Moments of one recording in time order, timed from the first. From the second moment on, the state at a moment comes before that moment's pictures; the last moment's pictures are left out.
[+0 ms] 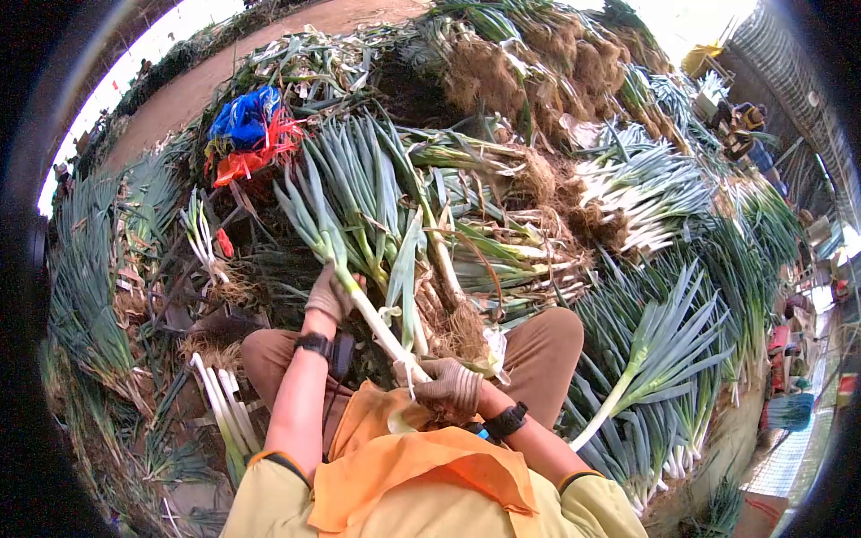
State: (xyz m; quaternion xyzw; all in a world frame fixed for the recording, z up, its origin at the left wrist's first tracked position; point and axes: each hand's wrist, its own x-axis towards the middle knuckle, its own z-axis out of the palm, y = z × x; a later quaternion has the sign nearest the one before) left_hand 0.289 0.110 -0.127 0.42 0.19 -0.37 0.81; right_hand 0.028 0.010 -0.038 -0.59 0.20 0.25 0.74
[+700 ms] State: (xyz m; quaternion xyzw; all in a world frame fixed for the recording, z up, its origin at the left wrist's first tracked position) left_hand 0.414 0.102 0.092 0.50 -0.10 -0.08 0.85; right_hand 0.053 0.005 -0.195 -0.95 0.13 0.21 0.18
